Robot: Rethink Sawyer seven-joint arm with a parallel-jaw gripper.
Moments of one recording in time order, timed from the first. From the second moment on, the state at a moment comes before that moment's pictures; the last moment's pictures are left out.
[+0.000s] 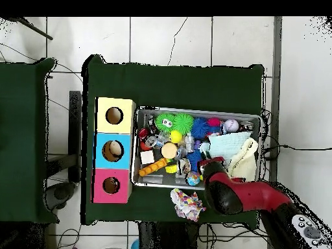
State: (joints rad) arm -0.88 -0.58 0.36 1.94 -0.80 -0.07 1.57
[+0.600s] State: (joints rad) arm -0.68 -0.62 0.28 2.15 -0.56 -0.20 1.62
